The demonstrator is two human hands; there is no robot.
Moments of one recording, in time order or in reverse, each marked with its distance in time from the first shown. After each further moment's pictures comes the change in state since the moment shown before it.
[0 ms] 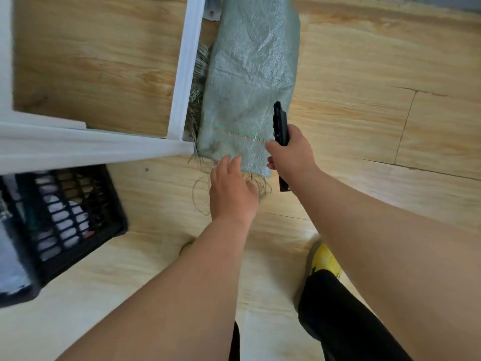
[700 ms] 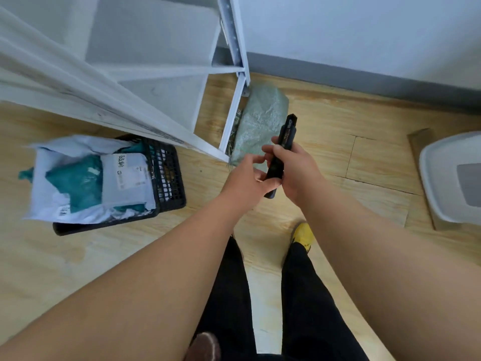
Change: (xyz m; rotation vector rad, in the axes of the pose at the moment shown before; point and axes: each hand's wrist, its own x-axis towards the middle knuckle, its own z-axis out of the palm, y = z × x) left_hand -0.283 0.146 -0.261 -0.415 -0.208 0.052; right_hand -0.320 -0.185 -0.161 0.659 -0.237 0.089
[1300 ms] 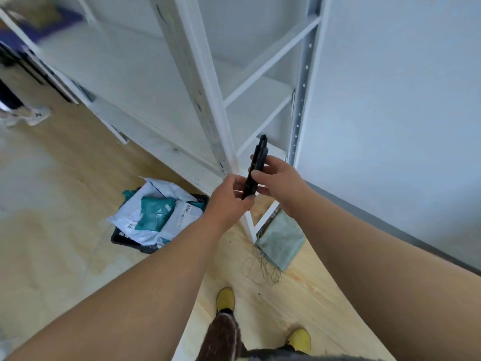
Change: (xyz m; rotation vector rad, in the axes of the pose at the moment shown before) left_hand -0.188 0.074 -0.132 -0.260 0.618 0.277; right_hand -0.197 -0.140 0.130 -0.615 -0.560 -0.420
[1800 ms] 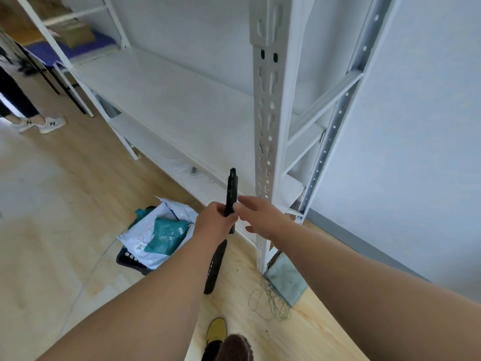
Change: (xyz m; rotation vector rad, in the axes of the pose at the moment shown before) left_hand 0.045 -0.049 -0.106 0.250 0.130 -0.199; right_hand 0.031 -0.015 0.117 -0.428 -0.182 0.054
